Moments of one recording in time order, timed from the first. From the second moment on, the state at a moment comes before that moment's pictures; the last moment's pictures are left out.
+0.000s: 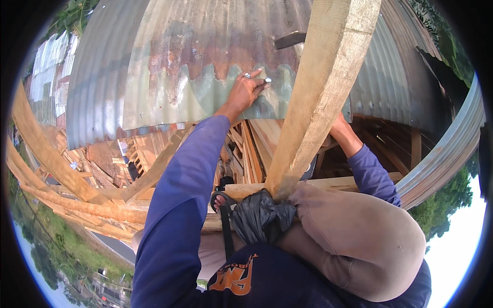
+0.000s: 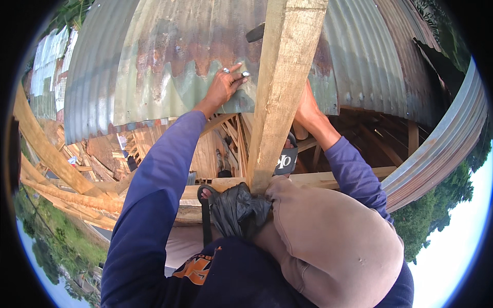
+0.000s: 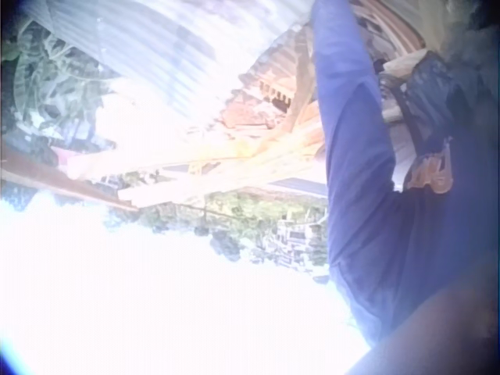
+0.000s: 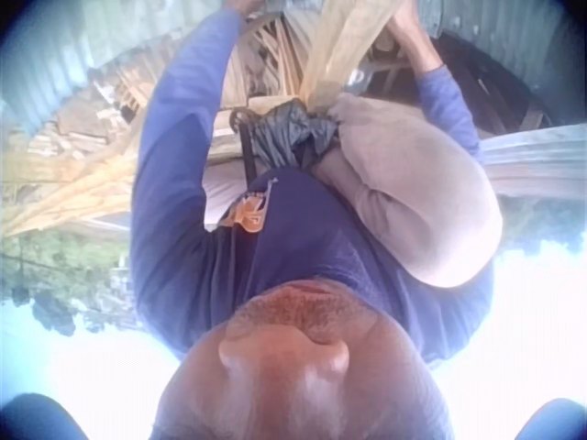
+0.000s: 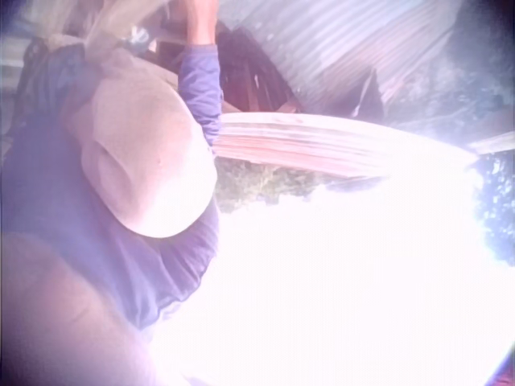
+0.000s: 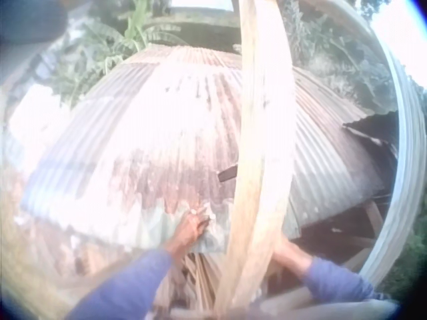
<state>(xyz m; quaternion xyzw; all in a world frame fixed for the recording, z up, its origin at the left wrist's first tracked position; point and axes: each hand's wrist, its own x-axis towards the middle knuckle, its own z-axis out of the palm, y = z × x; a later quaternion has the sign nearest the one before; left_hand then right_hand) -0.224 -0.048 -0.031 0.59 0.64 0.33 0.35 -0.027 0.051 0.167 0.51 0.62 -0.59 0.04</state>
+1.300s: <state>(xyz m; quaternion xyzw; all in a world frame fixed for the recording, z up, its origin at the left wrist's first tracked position) -0.220 -0.040 -0.013 0.60 0.65 0.26 0.39 0.003 0.044 0.138 0.40 0.76 -0.52 0.03</state>
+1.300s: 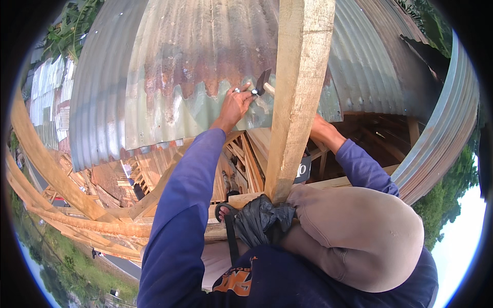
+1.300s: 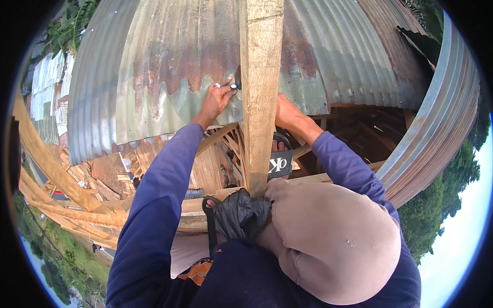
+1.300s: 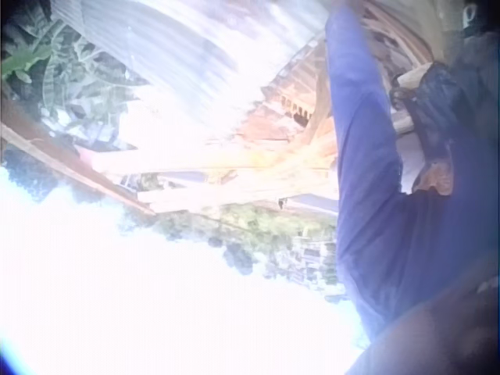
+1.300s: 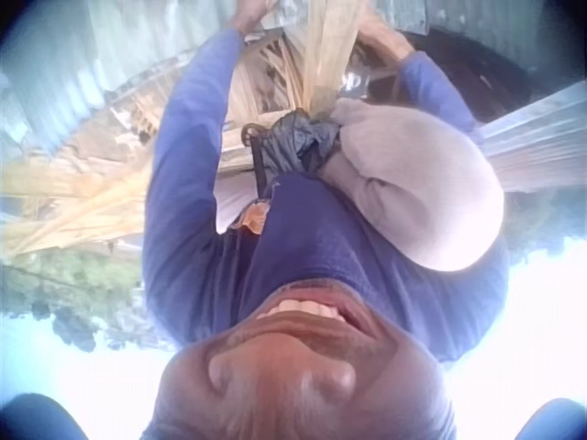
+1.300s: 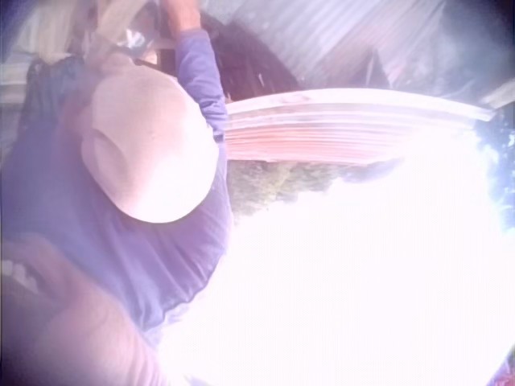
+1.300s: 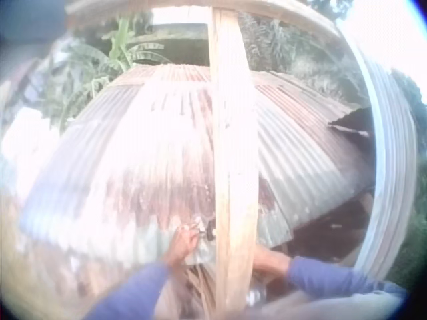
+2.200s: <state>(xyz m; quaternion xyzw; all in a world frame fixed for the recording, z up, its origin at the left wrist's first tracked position) -0.218 -0.040 -0.015 0.58 0.66 0.29 0.38 -0.010 0.042 0.150 0.50 0.64 -0.57 -0.02</state>
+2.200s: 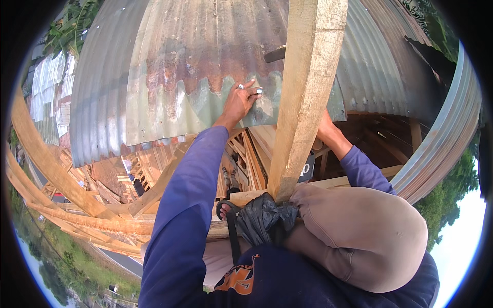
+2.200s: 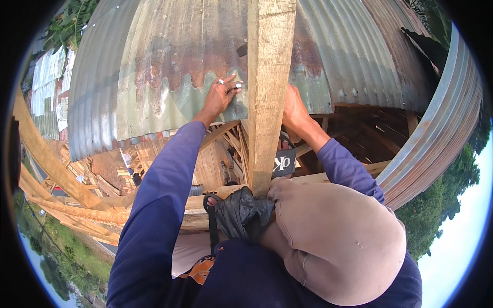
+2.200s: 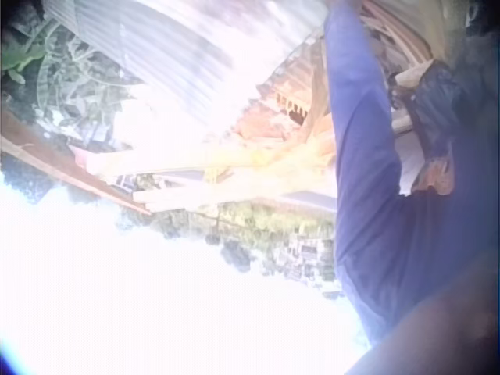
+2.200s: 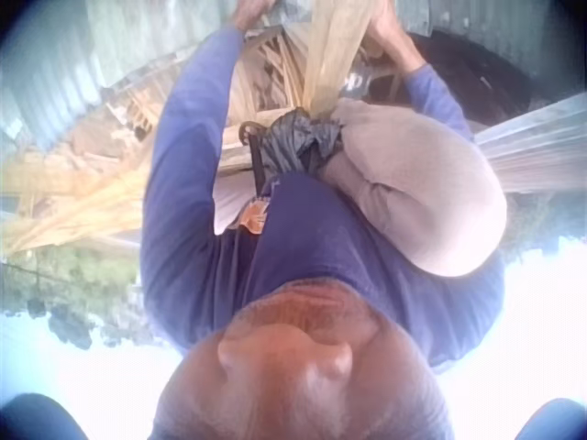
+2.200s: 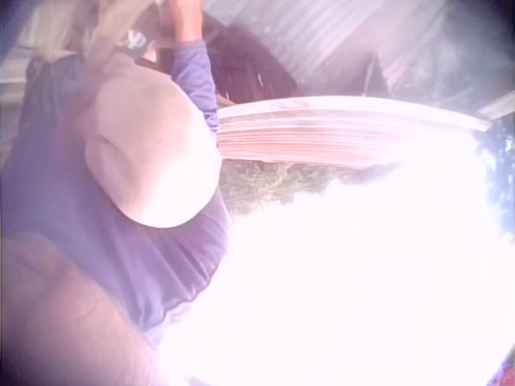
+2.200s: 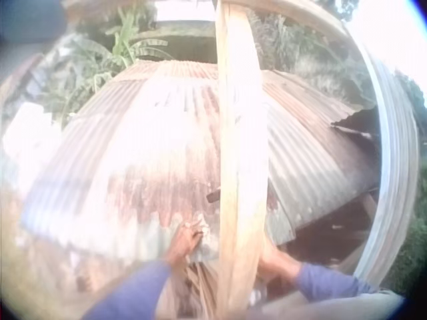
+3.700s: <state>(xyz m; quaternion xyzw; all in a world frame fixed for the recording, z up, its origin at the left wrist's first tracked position) -0.218 -0.032 0.003 0.51 0.69 0.29 0.42 0.006 0.053 0.103 0.37 0.79 -0.48 -0.10</state>
